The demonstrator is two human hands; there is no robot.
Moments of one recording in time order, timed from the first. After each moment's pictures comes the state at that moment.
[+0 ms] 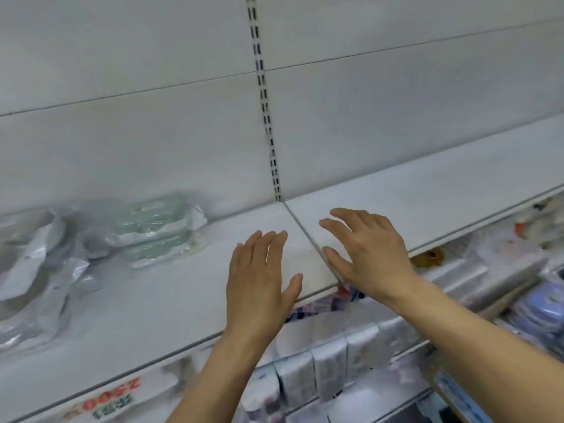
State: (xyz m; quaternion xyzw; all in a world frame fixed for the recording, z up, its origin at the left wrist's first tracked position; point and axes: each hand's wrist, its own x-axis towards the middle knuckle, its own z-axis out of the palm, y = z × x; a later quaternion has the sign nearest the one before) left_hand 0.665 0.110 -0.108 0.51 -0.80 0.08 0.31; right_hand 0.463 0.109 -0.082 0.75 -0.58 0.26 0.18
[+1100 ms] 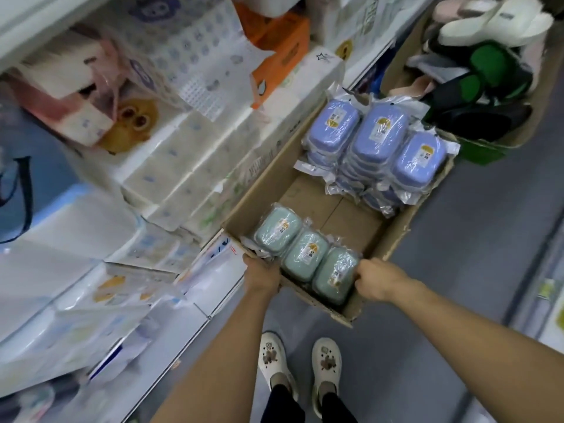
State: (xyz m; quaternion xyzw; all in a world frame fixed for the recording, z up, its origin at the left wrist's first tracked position) left_hand 0.240 0.203 -0.474 0.68 -0.52 -0.51 -0.02; right_hand 0.062 0.340 -0.415 0.40 -0.81 -0.14 -0.41
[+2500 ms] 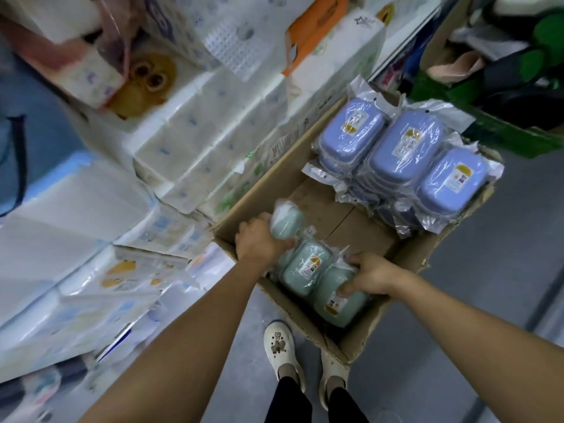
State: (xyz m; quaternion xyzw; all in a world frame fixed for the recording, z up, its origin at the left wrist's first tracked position) left_hand 0.255 0.137 -0.466 0.55 -0.76 -0.33 -0.07; right_hand 0.090 0.296 -0.455 0.30 -0.78 0.02 -0.55
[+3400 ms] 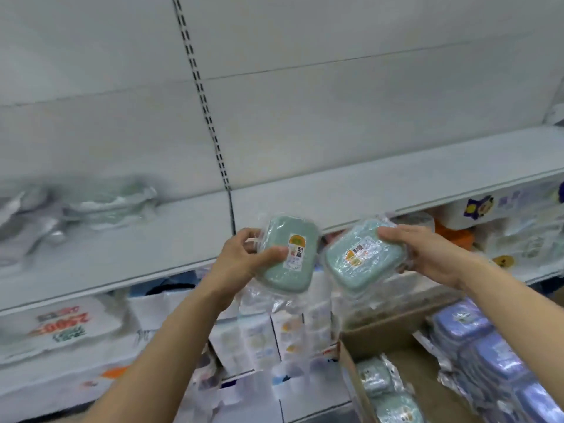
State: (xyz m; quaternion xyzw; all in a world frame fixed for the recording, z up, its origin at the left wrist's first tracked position) left_hand 0.502 0.194 -0.072 0.53 -0.55 -0.49 0.41; right_hand 0.187 0.194 -0.077 0.47 -0.53 0.42 -0.57
